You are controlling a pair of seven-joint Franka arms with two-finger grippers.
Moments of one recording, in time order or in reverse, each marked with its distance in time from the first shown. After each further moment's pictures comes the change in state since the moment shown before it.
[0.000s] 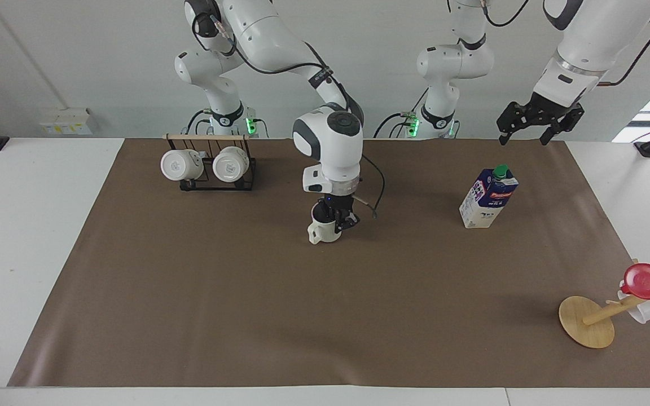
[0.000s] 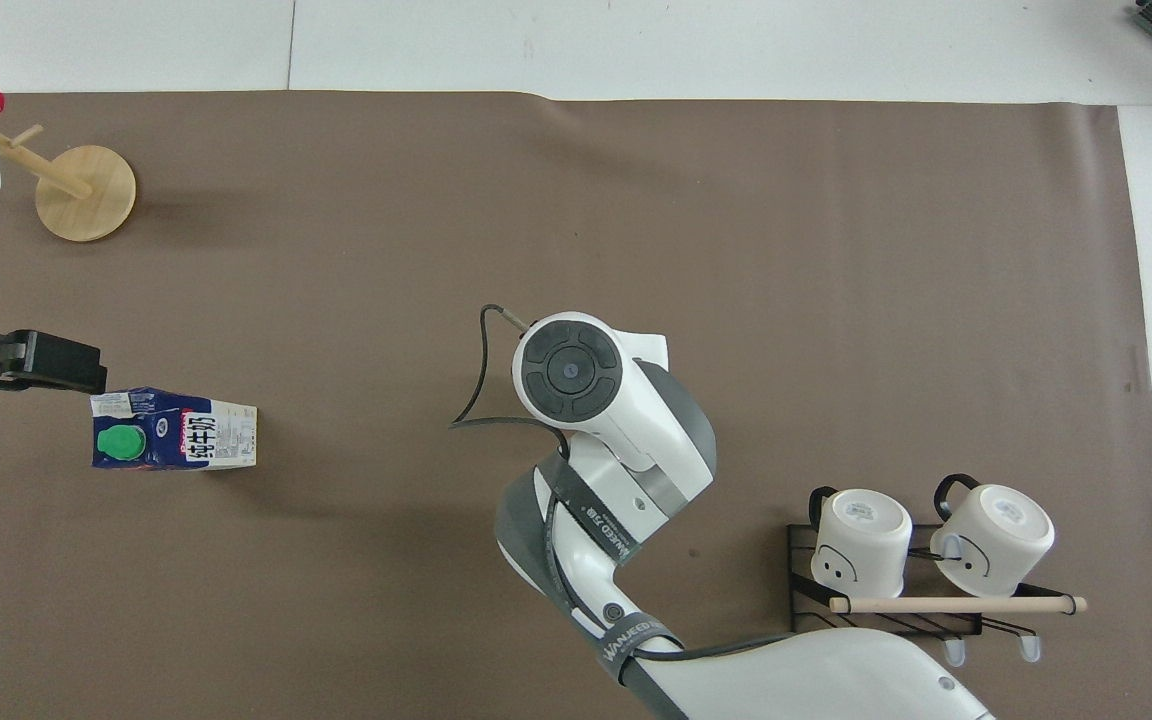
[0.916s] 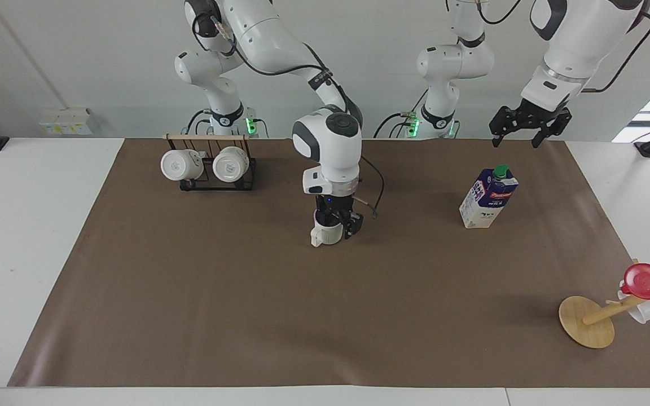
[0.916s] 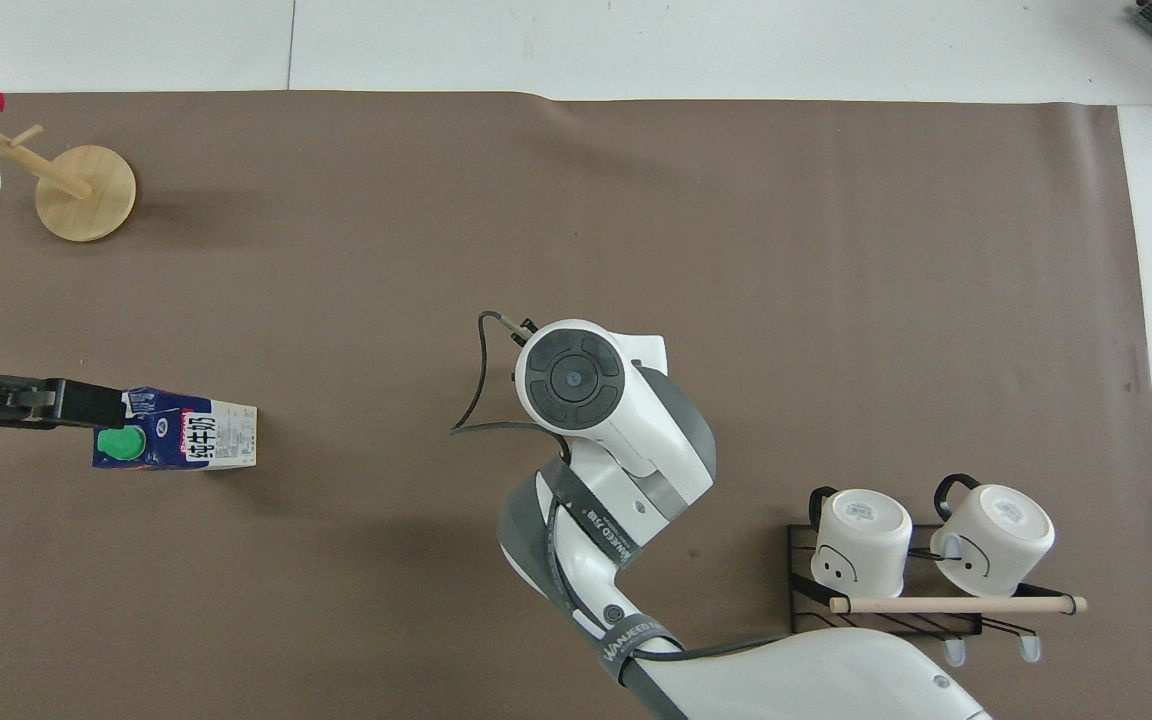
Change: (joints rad) left arm 0.007 -0.098 0.000 -0.208 0.000 0.130 0.041; right arm 0.002 -0.002 0.001 -0.022 -0.001 0.040 -0.045
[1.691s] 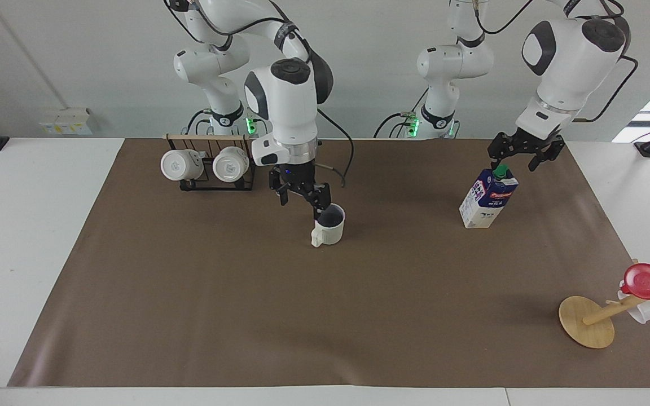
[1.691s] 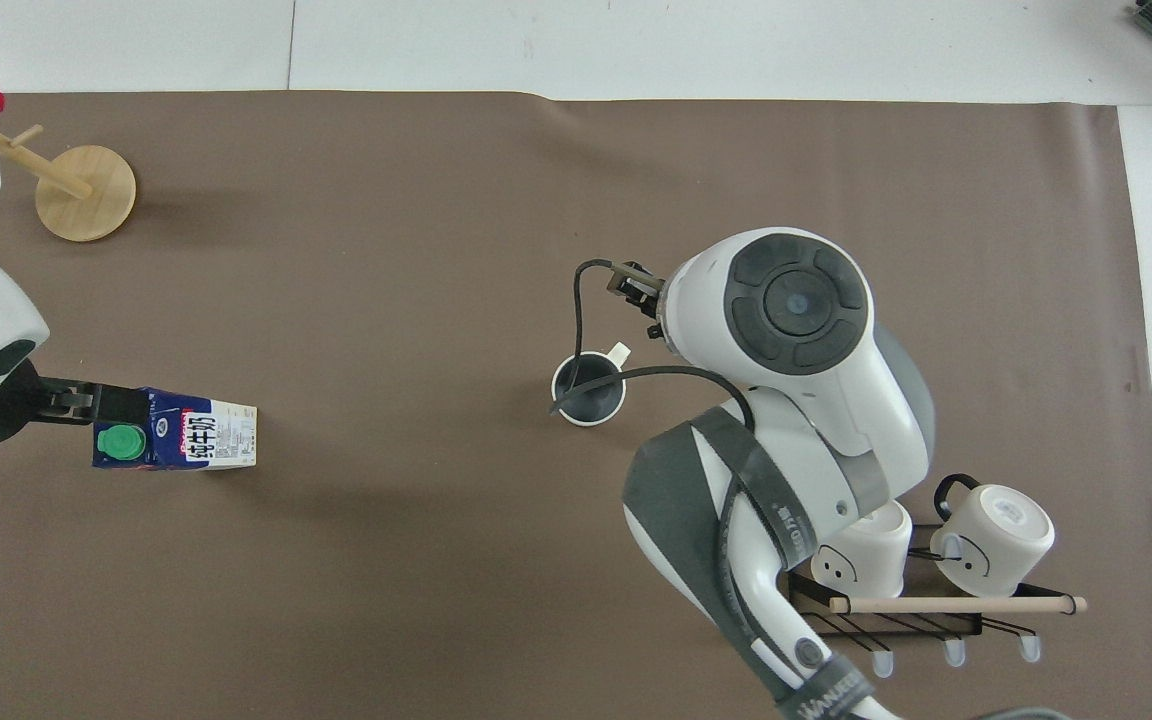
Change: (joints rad) left arm 0.037 0.000 0.003 -0.178 0.000 0.211 0.076; right arm -0.157 -0.258 -0.014 0.007 0.000 -0.227 -0.447
